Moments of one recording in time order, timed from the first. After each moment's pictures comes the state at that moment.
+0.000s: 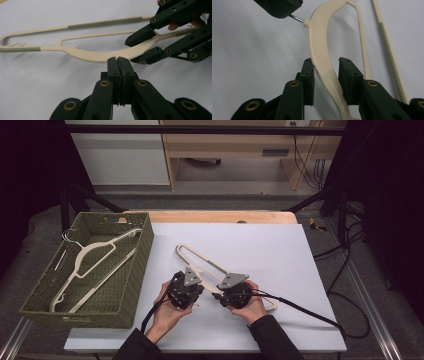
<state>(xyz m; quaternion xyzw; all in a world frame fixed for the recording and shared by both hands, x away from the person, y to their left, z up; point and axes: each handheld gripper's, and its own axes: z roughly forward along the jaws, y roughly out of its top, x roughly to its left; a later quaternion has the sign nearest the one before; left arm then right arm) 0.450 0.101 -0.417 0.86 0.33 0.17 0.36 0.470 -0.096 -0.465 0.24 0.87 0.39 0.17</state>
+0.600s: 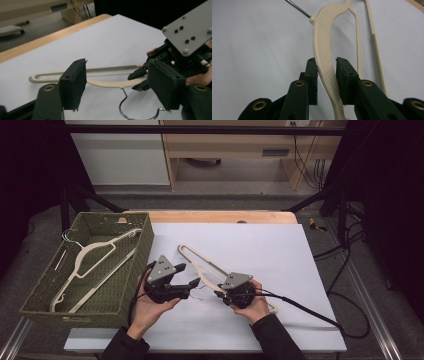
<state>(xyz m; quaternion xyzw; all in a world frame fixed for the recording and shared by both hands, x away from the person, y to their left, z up) 0.438 0.153 -0.362 0.78 0.30 0.19 0.51 0.465 -0.103 -0.452 0.22 0.87 0.39 0.19</state>
